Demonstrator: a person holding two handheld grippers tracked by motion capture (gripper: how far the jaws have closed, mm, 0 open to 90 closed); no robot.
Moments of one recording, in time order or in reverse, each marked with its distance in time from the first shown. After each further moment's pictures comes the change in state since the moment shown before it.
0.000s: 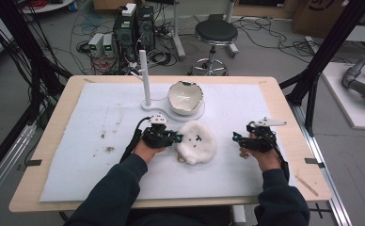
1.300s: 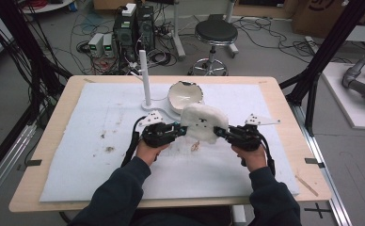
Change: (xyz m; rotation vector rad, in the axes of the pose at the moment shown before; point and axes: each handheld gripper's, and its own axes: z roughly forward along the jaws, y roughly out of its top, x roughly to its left) left arm -0.017 0.004 -0.004 -0.210 -0.055 0.026; right arm 0.040 0.023 0.002 -0.256 0.457 0.036
